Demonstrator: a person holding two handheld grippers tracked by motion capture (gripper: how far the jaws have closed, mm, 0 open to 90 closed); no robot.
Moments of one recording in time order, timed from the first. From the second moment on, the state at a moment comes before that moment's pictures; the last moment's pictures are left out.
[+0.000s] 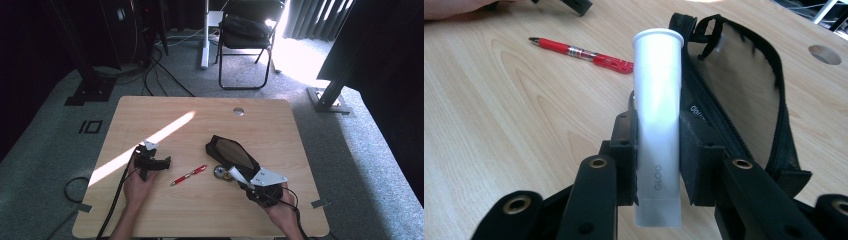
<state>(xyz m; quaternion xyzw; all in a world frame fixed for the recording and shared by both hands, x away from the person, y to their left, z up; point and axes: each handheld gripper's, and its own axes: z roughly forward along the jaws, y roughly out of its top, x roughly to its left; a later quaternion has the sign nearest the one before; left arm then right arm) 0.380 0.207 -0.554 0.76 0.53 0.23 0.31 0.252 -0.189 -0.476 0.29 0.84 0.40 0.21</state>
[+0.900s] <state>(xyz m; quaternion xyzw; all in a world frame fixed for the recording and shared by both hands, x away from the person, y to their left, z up) 0.380 0.207 -0.554 0.76 0.53 0.23 0.31 0.269 -0.197 -0.455 0.30 0.82 0.41 0.25</state>
